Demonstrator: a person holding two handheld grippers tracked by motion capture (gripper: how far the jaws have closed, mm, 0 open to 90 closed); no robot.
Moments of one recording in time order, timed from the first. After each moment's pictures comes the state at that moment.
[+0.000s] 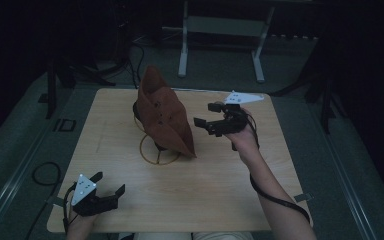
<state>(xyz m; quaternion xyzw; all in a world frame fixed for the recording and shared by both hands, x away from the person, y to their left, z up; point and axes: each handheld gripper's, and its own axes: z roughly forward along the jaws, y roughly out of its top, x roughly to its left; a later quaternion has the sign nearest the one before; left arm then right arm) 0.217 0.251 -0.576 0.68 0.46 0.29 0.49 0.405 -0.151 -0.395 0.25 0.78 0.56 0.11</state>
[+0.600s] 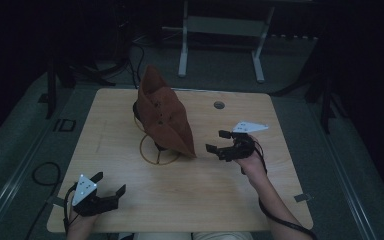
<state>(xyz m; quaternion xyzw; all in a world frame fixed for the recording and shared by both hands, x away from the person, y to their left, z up) 0.217 0.250 -0.577 0.68 0.46 0.29 0.49 0.388 -0.192 -0.481 0.28 0.79 0.53 0.10</state>
